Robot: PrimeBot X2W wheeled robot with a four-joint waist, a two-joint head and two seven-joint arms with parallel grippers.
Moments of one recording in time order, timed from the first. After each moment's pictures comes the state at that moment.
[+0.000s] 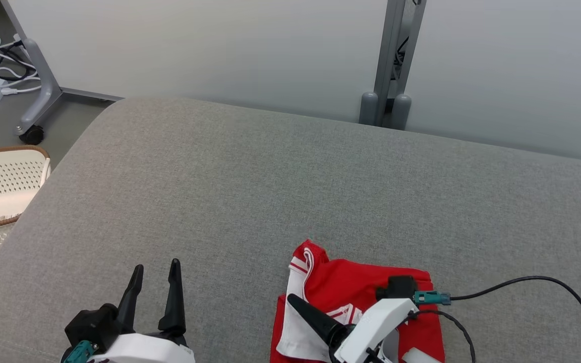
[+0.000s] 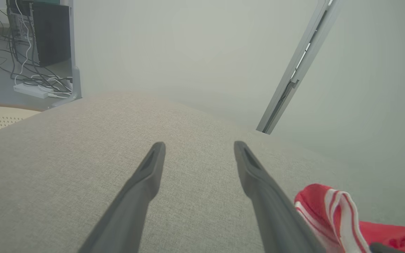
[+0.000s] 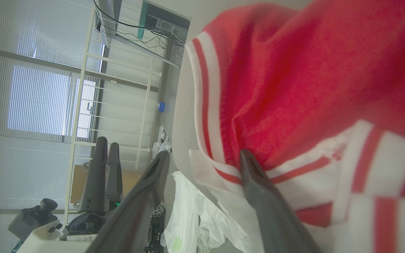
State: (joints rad) left arm 0.00 0.05 -0.12 0.27 -0.42 0.02 -0.26; right arm -0.41 -0.05 0.93 0.59 1.61 0.13 -0.01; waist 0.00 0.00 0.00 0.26
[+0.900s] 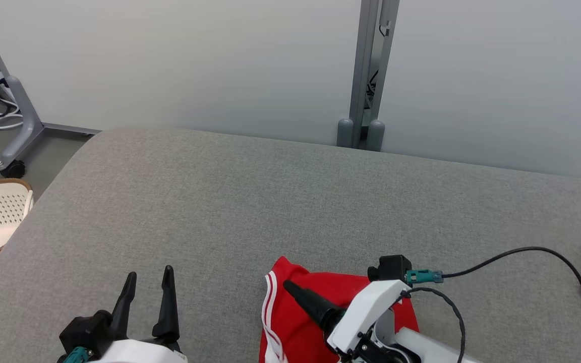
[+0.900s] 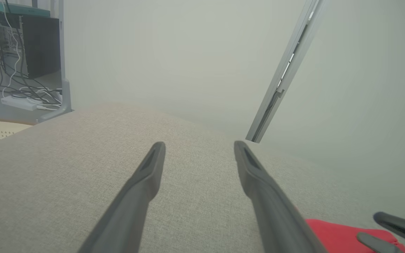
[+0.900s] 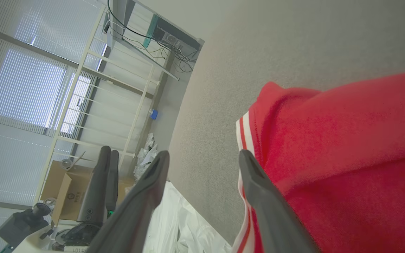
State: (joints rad) left arm 0.01 0.05 -0.10 0.28 -0.40 0.01 -0.26; right arm -0.55 -0.07 1.11 0.64 1.72 0.13 -0.08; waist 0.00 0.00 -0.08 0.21
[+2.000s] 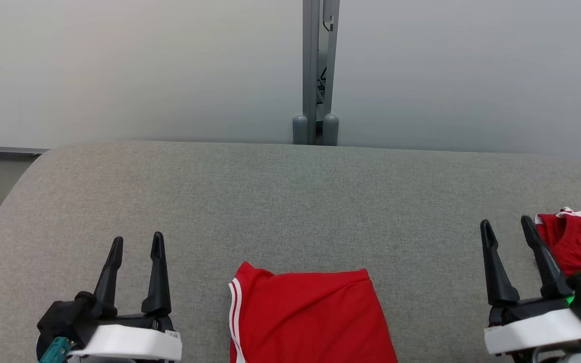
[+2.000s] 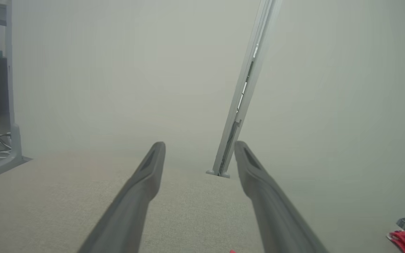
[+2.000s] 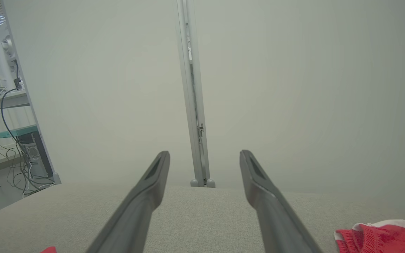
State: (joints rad) left arm 0.01 0.05 -0.07 0.10 -0.39 0.00 -0.26; right arm -0.05 -0.11 0.05 0.12 0.27 0.13 -0.26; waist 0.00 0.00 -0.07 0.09
